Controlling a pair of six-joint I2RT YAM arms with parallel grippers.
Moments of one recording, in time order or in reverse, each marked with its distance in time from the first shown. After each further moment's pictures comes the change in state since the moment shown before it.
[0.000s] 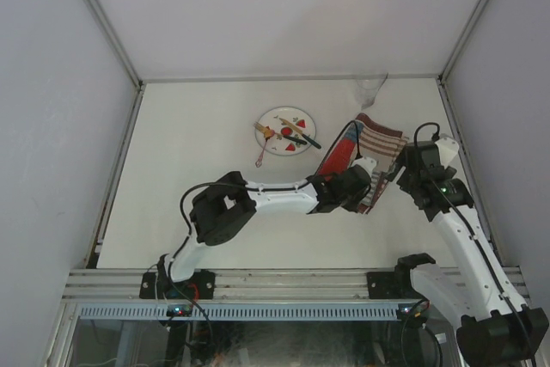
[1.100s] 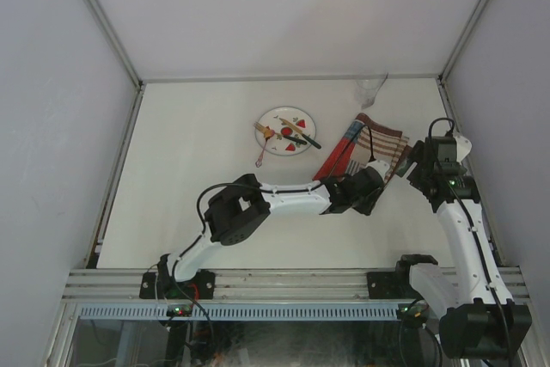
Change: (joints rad) left arm -0.029 0.128 0.165 -0.014 0.054 -0.001; right arm -0.236 0.030 0.005 0.054 -0.156 -0.094
